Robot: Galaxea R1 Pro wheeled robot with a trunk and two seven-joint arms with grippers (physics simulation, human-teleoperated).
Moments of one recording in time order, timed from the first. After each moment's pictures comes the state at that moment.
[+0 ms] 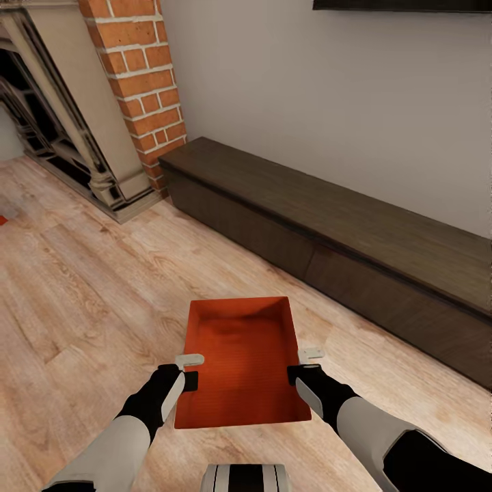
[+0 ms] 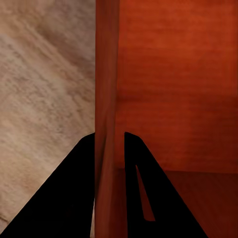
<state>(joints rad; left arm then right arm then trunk) -0.70 -0.12 0.04 -0.54 0.05 0.56 0.19 -0.83 0.08 0.61 -0.25 -0.55 0.25 -0.31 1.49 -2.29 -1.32</state>
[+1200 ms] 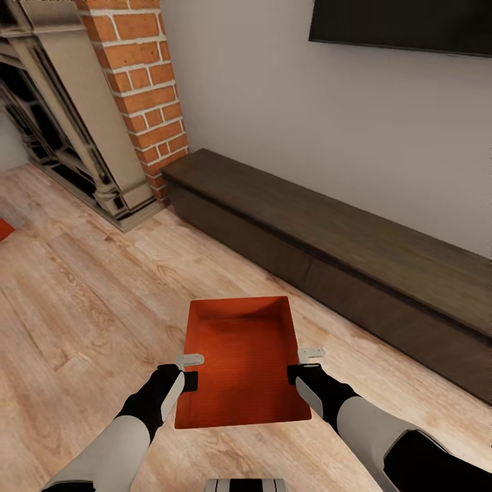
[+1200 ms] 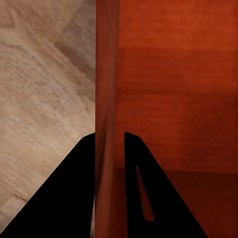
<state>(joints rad) -0.70 -0.11 0.05 -0.54 0.06 0.56 0.18 -0.83 0.08 0.60 -0.26 -0.54 0.26 -0.31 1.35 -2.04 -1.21</state>
